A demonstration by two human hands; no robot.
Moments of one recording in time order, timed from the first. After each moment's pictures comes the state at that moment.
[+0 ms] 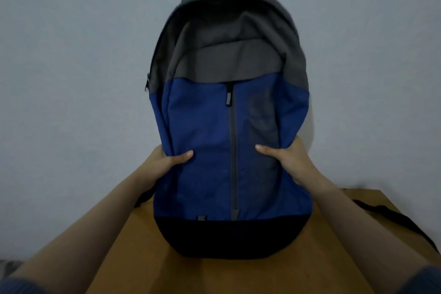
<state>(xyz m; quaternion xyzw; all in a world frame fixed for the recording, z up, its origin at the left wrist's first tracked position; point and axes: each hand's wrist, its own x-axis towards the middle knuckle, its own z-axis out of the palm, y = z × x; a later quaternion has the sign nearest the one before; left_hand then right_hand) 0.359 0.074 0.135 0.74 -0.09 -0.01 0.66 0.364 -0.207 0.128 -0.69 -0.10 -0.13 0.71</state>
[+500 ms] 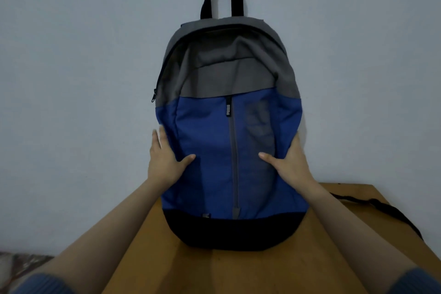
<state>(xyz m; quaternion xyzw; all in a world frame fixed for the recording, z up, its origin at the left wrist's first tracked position) 0.350 0.065 0.120 0.92 0.03 0.20 0.35 0.349 -0.209 0.106 -0.81 -0.03 -0.20 0.56</state>
